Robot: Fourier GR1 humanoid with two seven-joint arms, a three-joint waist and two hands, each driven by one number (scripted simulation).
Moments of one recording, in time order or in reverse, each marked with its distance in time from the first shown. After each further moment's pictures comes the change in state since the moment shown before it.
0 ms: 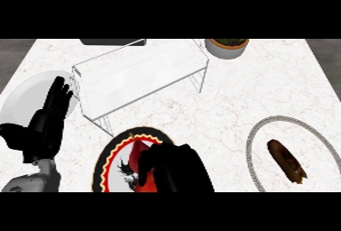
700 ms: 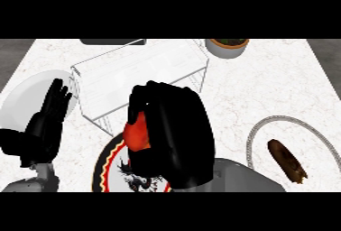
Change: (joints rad) left arm 0.025 -0.007 0.000 -0.036 0.006 -0.009 0.004; right arm -0.419 -0.003 -0.220 0.122 -0.068 -0.028 0.152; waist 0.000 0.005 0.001
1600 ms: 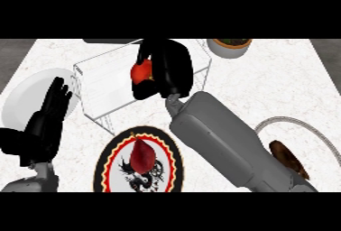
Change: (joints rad) left arm -0.007 -0.001 0.002 -0.009 -0.005 -0.014 0.011; right arm -0.209 0.005 -0.126 0.648 -0.138 -0.428 -0.334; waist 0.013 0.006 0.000
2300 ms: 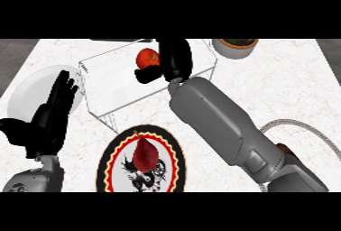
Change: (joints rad) left arm -0.057 -0.013 -0.014 0.013 -0.016 0.009 0.029; right arm -0.148 0.000 0.008 0.395 -0.338 -0.203 -0.247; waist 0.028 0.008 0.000
